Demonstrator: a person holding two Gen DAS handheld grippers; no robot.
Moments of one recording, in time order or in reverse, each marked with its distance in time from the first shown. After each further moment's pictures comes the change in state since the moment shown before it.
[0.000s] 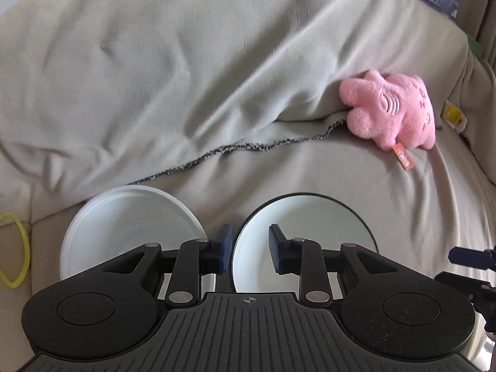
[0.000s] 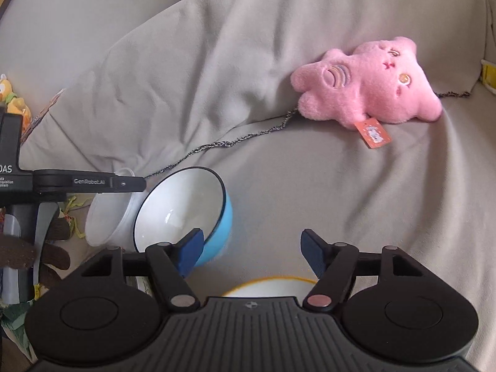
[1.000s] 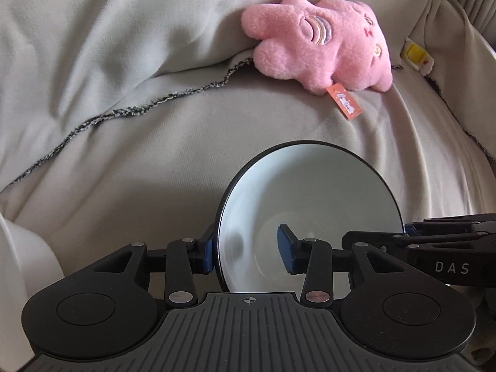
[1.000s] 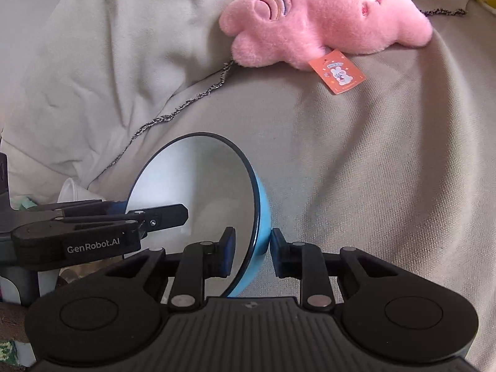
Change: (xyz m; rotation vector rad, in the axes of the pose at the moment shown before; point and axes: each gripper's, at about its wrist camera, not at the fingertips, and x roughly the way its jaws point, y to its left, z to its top) left arm 0.078 -0.103 -0.001 0.107 0.155 -0.127; right arm 0.061 -0.092 0.014 0.225 0.210 0.033
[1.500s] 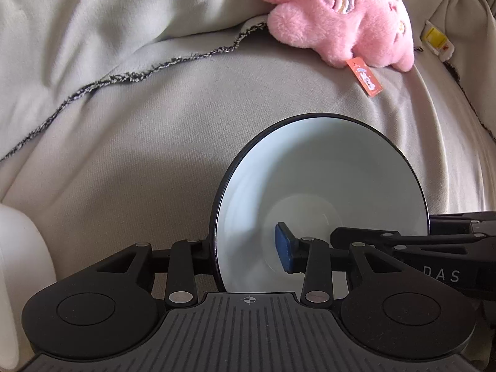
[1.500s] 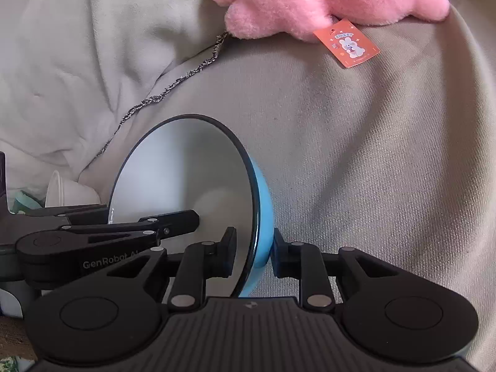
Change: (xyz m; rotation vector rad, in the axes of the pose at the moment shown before) left arm 0.023 0.007 -0.001 -0.060 0.096 0.008; right arm 0.031 0.005 0.003 -0.004 0.080 -0.015
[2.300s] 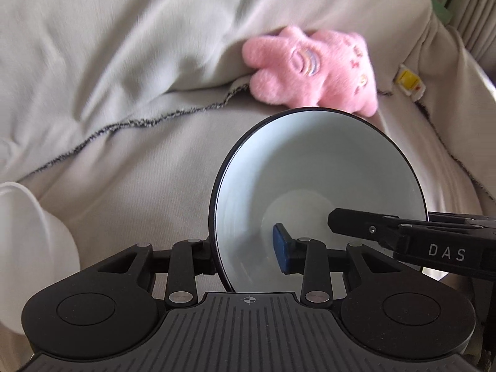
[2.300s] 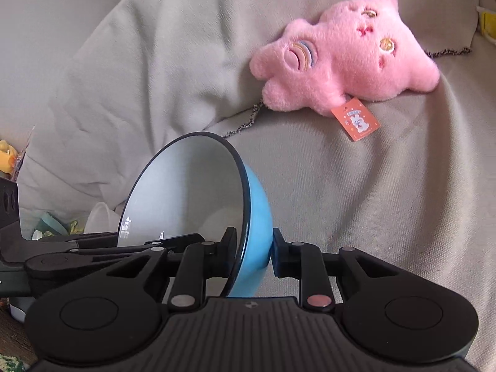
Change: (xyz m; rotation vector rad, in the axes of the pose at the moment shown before) left arm -0.087 -0.025 -0.013 -0.009 -0.162 -0.026; right arm -0.086 0.023 -0.011 -0.047 -0.206 0.057
